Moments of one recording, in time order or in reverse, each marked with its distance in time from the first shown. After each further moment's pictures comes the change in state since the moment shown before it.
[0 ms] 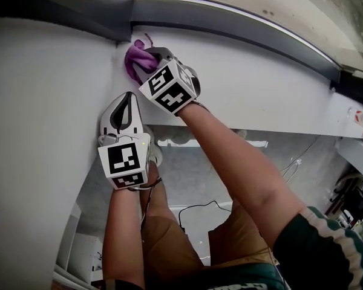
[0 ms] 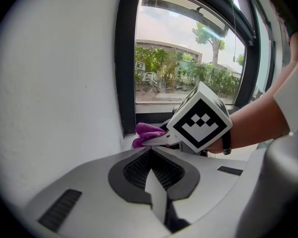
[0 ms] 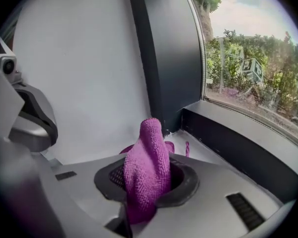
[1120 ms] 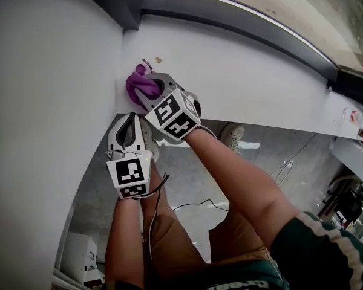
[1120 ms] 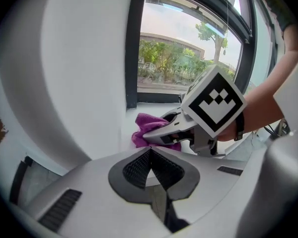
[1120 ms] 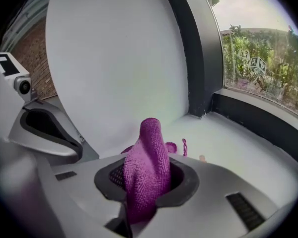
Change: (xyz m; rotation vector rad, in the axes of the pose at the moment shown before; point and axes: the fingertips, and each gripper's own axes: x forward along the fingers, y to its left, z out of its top) left arm -0.042 -0.007 -0.086 -0.033 0.074 -0.020; right arm -0.022 0.090 -0.040 0.009 0.026 0.091
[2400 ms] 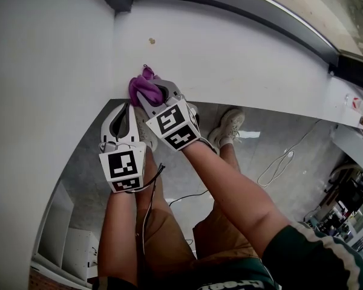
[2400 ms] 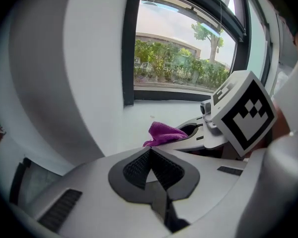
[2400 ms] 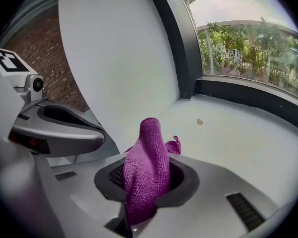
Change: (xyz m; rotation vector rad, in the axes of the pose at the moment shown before) left arm -0.007 -0.005 -0.016 0.033 0.001 -0.030; right arm -0.028 0.035 -0.044 0.189 -0.002 -0.106
